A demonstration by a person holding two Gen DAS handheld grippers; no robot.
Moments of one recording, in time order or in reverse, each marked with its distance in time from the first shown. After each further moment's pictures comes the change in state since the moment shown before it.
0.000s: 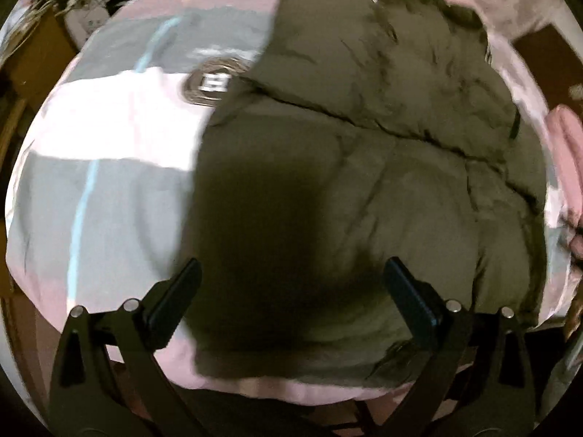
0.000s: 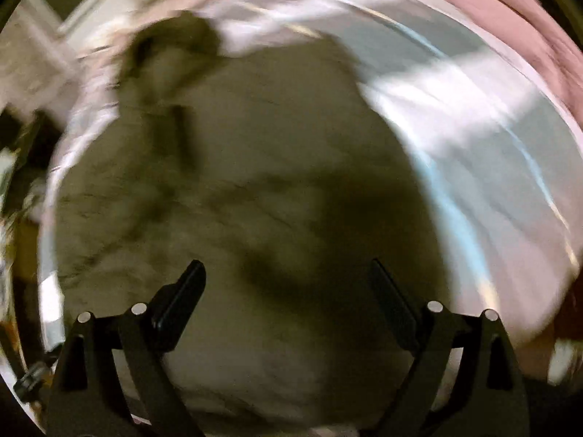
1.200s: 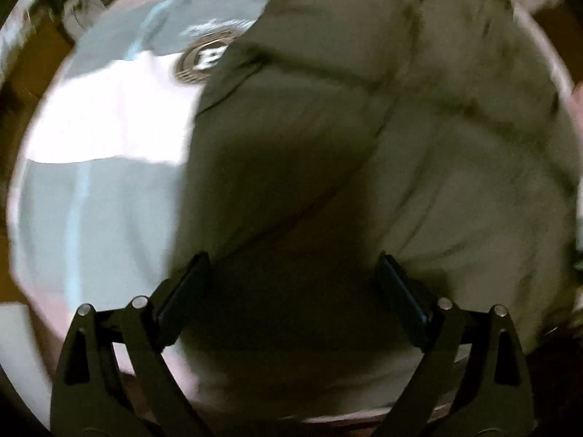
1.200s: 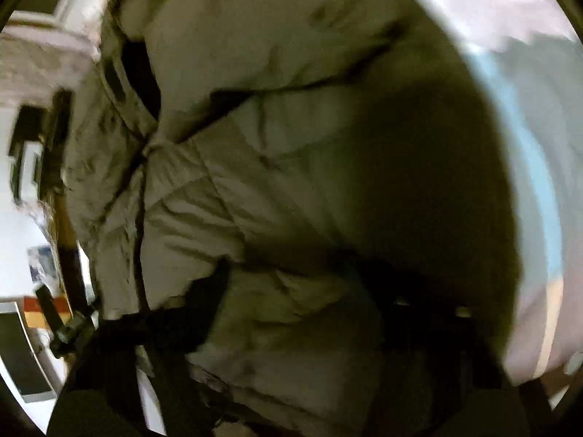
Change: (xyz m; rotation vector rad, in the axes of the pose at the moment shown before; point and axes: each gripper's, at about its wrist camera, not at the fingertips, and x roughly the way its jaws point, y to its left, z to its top) left arm 0.040 0.001 -0.005 0.053 0.067 0.143; right arm 0.002 -0.110 -0.088 0.244 0.320 0.127
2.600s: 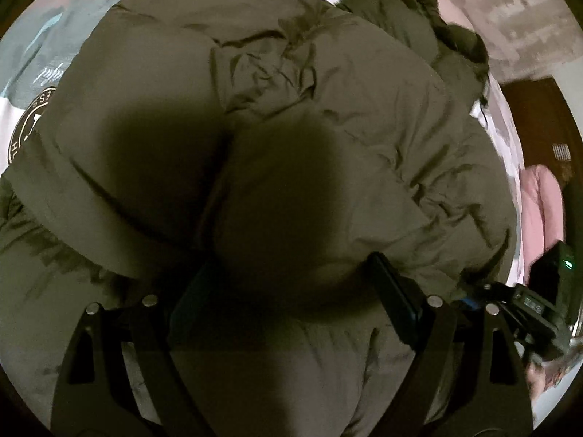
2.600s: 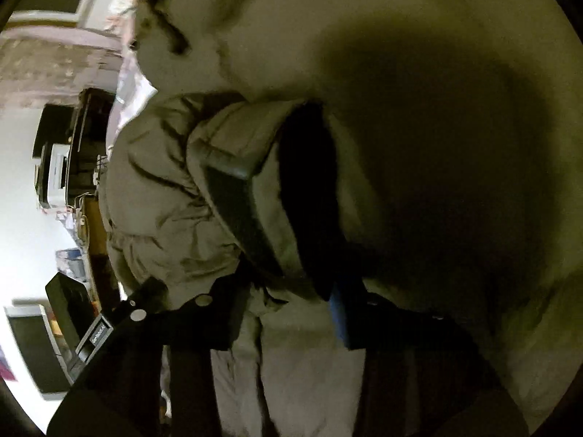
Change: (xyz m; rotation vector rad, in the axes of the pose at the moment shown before) left arm 0.027 -0.124 0.143 -0.245 -0.062 -0.379; right arm 0.069 0.161 0.103 -0.165 -0.008 0.196
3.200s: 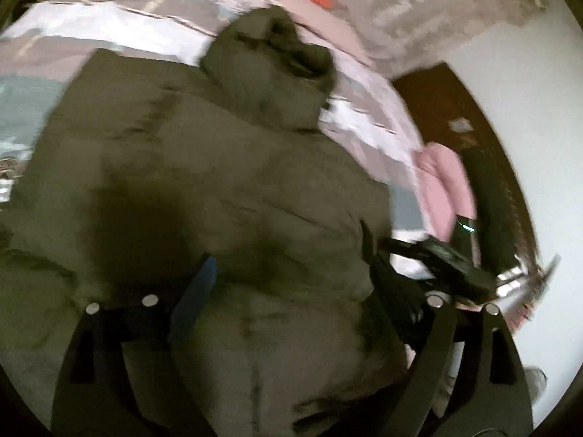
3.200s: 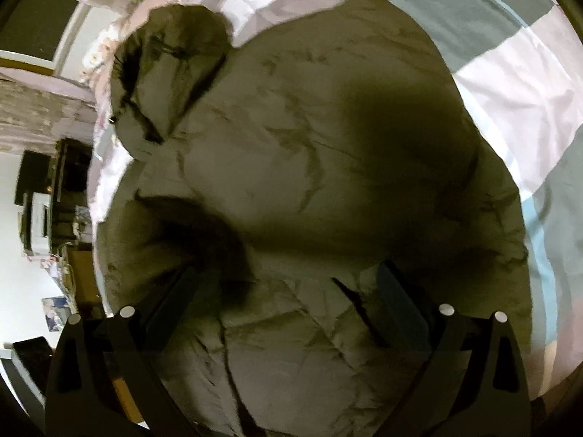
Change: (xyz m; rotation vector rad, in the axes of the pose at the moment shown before) left arm -0.100 -0.047 -0.025 0.204 -0.094 -0.323; right arm -0.086 -0.056 -0.022 0.198 -0.092 -0.097
